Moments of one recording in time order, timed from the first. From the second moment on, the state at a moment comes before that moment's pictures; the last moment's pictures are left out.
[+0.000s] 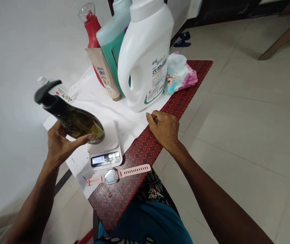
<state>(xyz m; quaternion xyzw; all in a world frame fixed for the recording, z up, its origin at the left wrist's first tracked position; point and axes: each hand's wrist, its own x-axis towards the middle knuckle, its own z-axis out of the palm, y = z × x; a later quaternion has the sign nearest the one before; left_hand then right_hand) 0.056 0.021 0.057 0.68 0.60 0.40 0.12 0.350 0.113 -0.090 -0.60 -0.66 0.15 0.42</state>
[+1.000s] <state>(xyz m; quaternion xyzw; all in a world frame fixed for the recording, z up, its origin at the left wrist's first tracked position) 0.072 0.045 0.040 0.65 0.63 0.40 0.15 0.353 0.113 -0.092 -0.58 -0.66 0.16 0.46</state>
